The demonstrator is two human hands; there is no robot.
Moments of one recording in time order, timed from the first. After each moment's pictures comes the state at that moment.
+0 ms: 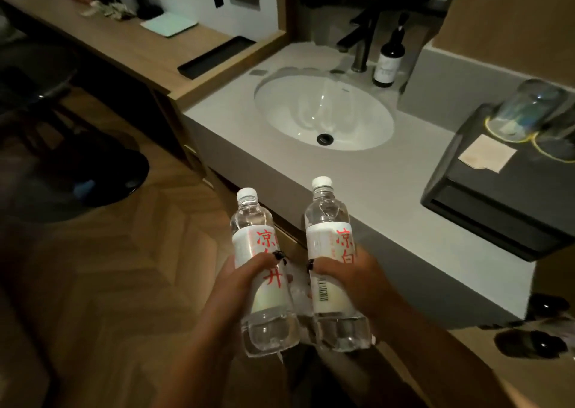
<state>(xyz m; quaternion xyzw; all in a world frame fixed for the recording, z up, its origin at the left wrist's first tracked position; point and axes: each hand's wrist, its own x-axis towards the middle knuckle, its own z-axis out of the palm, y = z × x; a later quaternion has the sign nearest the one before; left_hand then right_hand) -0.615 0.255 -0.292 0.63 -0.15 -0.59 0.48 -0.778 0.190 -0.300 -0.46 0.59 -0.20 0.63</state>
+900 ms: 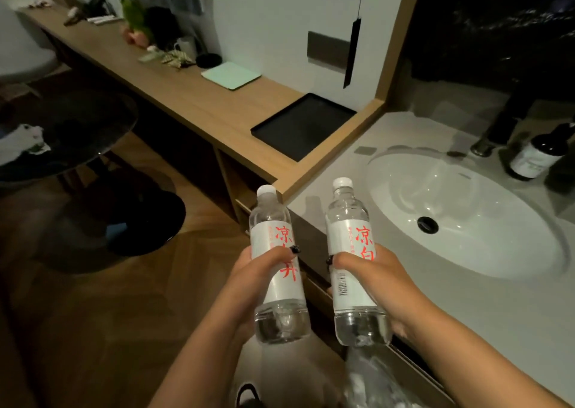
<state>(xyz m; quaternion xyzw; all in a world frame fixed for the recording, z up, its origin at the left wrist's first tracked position) -0.285 0.064 -0.266 0.62 -0.18 -0.60 0.48 -0.459 0.007 -0.259 -0.46 0.56 -0.24 0.64</state>
